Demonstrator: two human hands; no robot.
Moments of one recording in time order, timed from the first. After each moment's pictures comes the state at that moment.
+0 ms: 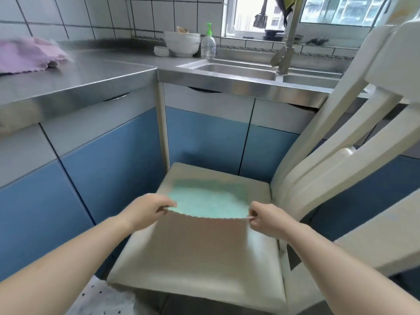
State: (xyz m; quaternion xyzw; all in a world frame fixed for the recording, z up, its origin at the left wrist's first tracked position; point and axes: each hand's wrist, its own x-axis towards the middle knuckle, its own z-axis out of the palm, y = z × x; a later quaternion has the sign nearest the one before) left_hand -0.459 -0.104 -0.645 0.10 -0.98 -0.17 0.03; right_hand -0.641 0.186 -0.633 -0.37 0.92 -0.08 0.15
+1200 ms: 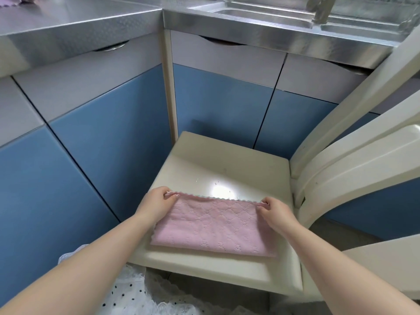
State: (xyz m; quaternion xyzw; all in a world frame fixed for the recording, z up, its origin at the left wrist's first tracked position) left_hand -0.467 -0.097 -0.729 0.37 -0.85 -0.36 0.06; right_hand -0.652 0.166 -0.732 -0.19 0.94 -0.22 0.19
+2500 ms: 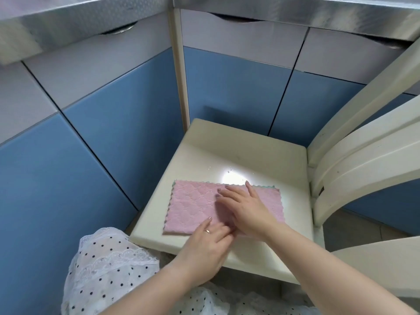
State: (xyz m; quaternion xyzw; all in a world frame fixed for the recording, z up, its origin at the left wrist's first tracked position) left_hand -0.420 0.031 -0.757 -0.05 -0.99 -0.08 0.12; right_hand -0.592 0.114 -0.740 -0.60 0.80 -0.06 0.09
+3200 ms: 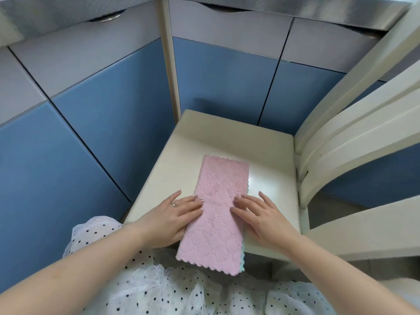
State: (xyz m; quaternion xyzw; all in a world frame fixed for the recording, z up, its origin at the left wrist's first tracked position) left_hand -0.398 -0.051 -0.753 -0.13 -0.99 0.05 0.04; right_hand -0.576 0.201 -0.750 -0.62 0.78 -0.04 -0.03
